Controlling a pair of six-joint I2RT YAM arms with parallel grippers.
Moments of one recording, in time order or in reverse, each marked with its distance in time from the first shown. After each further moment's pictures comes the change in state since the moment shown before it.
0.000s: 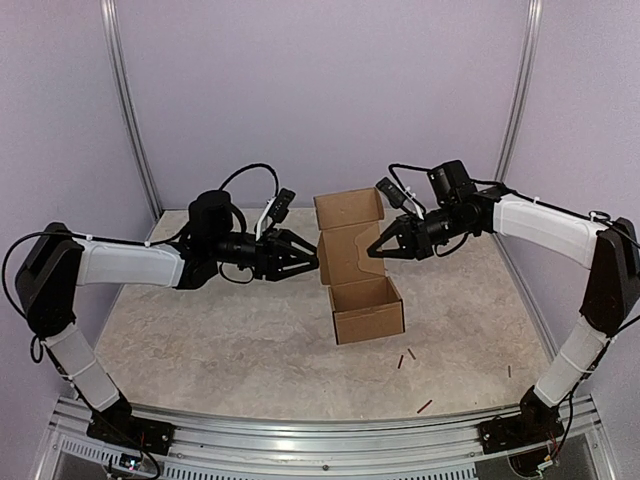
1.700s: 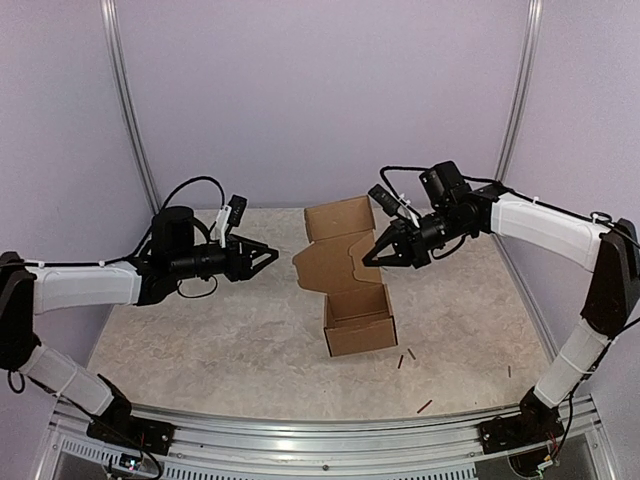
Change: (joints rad) left arm 0.102 -0.301 -0.226 -0.222 -0.533 0.079; right arm 0.060 -0.005 0.019 -0.090 0.058 -0.142
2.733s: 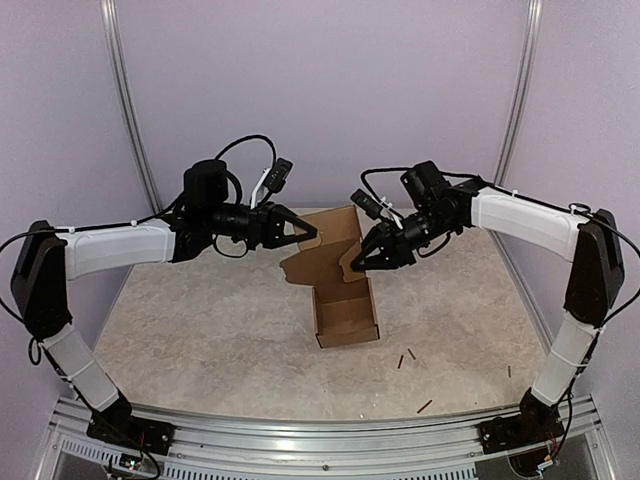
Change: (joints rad) left arm -0.076 0.285 0.426 -0.007 0.602 -0.075; right arm 0.041 0.116 0.121 -0.077 0.023 -0.076
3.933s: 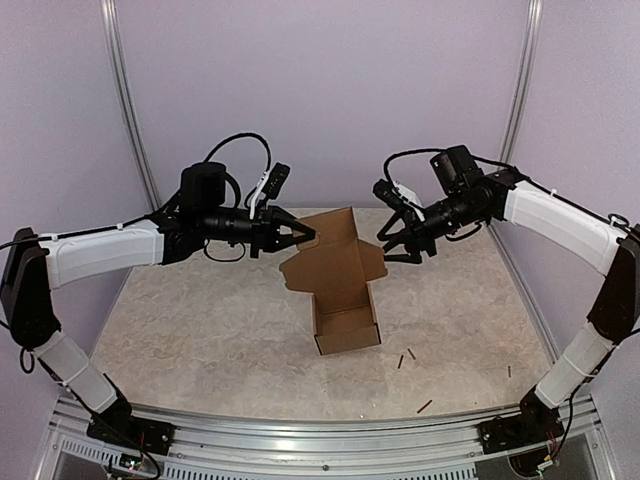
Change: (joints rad) left arm -0.018 -0.079 -0.024 -0.181 -0.216 0.294; right arm -0.066 -0.170 -0.033 -0.050 0.356 -0.098
